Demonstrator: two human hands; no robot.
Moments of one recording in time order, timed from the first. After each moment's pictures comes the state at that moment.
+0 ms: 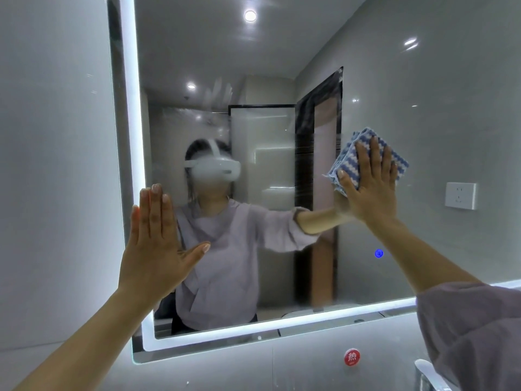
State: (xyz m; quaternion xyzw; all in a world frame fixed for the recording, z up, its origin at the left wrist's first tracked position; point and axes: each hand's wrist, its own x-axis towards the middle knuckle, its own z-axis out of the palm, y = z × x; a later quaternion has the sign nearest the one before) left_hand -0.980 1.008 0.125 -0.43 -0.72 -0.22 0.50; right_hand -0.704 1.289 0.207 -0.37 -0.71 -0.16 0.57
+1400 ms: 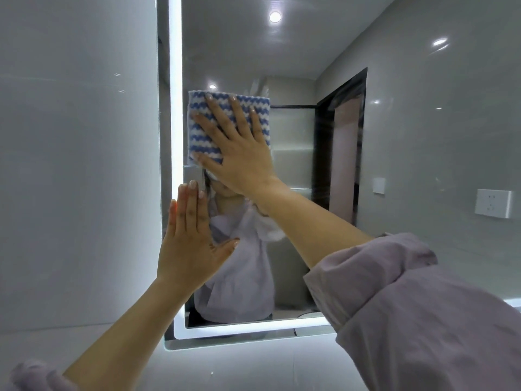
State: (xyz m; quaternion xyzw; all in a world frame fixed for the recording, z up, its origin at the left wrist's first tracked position) left_hand -0.985 1.012 0.125 -0.43 -0.72 -0.24 0.50; right_hand -0.901 1.104 0.274 -0.14 -0.79 -0.34 0.50
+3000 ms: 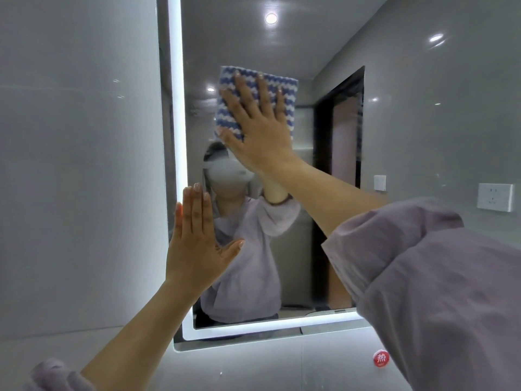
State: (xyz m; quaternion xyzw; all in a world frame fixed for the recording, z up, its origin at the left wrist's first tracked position) left_hand -0.983 1.009 0.125 -0.42 -0.73 -0.23 0.49; right_hand -0.880 1.116 0.309 -0.19 -0.78 -0.32 0.51
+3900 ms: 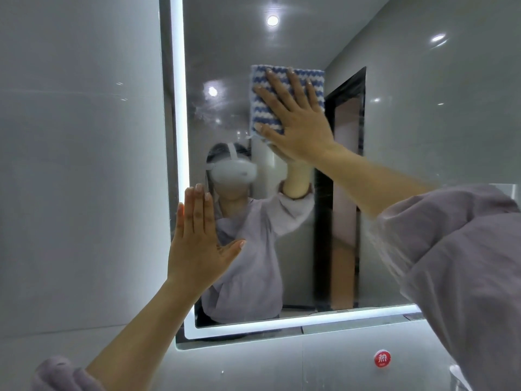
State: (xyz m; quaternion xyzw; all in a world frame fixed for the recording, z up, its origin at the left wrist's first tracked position) left_hand -0.984 1.008 0.124 -0.43 -0.72 -0.24 0.49; right_hand -0.830 1.167 0.329 -0.16 -0.79 -0.35 0.48
